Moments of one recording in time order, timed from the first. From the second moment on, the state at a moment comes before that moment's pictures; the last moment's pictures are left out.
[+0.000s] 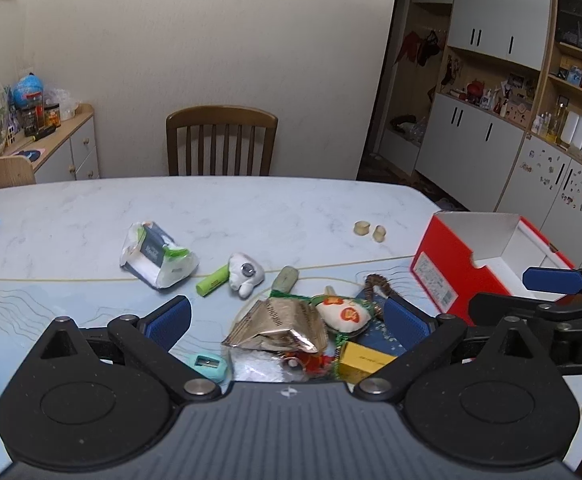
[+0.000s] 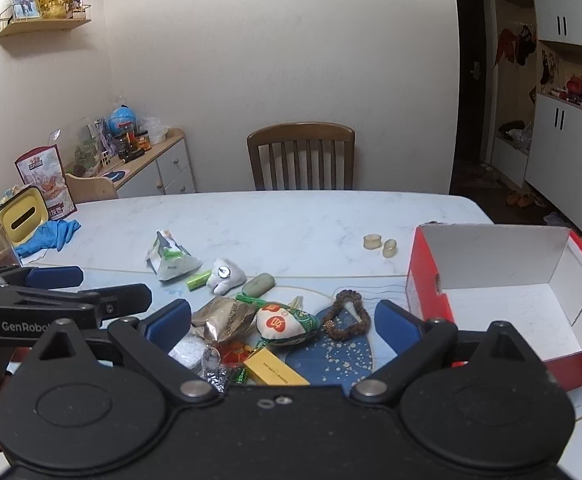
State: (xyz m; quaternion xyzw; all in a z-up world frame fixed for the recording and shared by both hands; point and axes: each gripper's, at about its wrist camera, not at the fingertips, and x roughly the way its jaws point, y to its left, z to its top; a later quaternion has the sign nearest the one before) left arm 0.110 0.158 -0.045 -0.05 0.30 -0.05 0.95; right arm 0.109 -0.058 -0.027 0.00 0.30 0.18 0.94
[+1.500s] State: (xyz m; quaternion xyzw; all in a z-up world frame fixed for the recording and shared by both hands) left arm 0.178 0.232 -0.157 -0.03 0.41 -0.05 0.91; right arm 0.188 -0.012 -0.136 -0.09 0.44 0.21 0.87
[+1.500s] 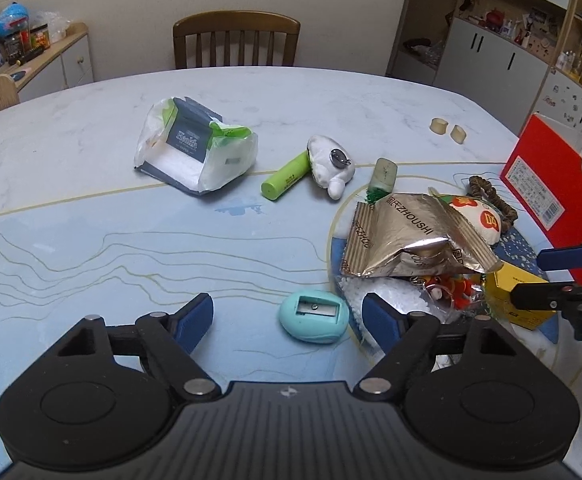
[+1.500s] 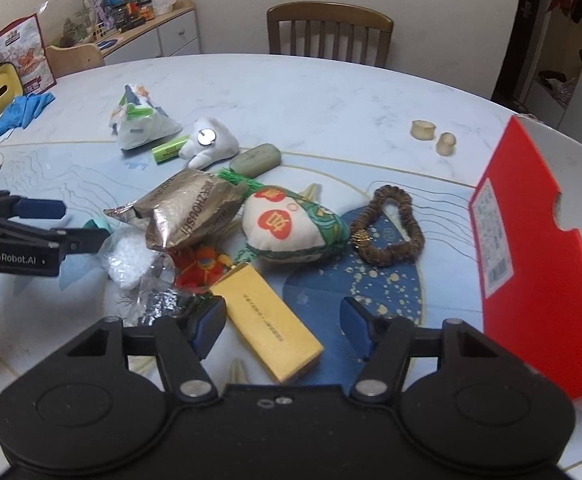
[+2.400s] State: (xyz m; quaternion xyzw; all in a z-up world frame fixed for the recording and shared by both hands) left arm 0.180 0.220 -0.166 0.00 0.41 -0.08 0.91; right arm 0.186 0.005 -0.142 -0.12 0.47 0.20 0.85
